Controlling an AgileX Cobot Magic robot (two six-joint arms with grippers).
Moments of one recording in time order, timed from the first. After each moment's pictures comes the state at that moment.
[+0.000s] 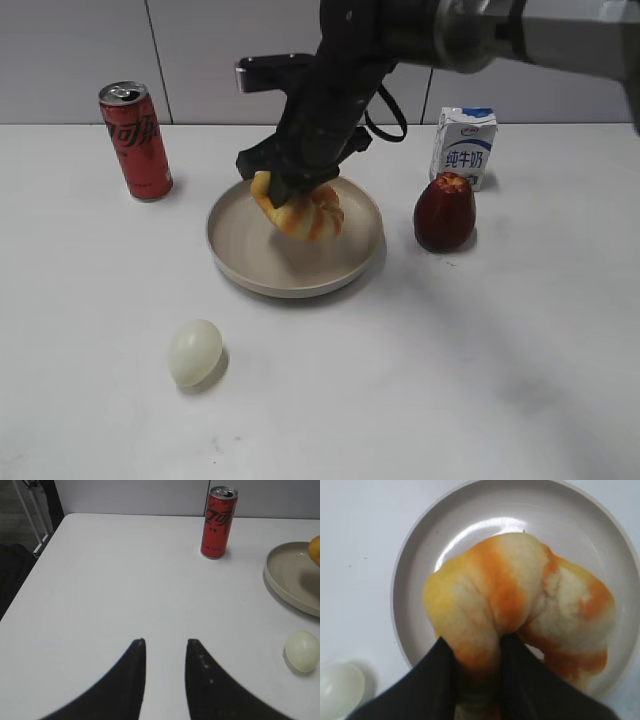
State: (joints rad) left arm -0.03 -0.01 -0.51 -0.09 1.04 0.12; right arm 0.64 2.35 -1.94 0.25 0.92 -0.04
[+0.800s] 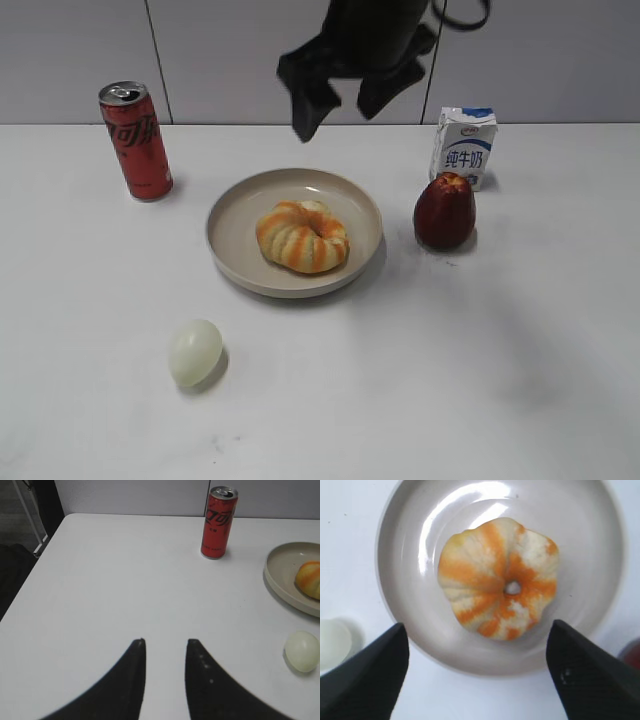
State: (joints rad) left arm -0.03 -0.01 -0.51 -0.09 1.04 0.12; right arm 0.55 1.84 -1.80 0.10 1.18 0.00
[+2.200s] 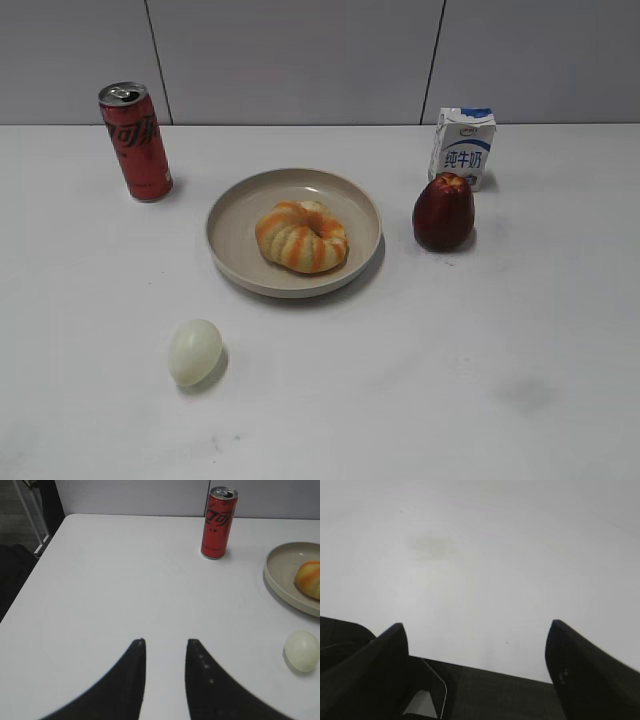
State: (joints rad) left arm -0.03 -0.01 -0.51 -0.09 1.04 0.12; right arm 0.32 0.28 -0.50 0.00 1.05 0.05
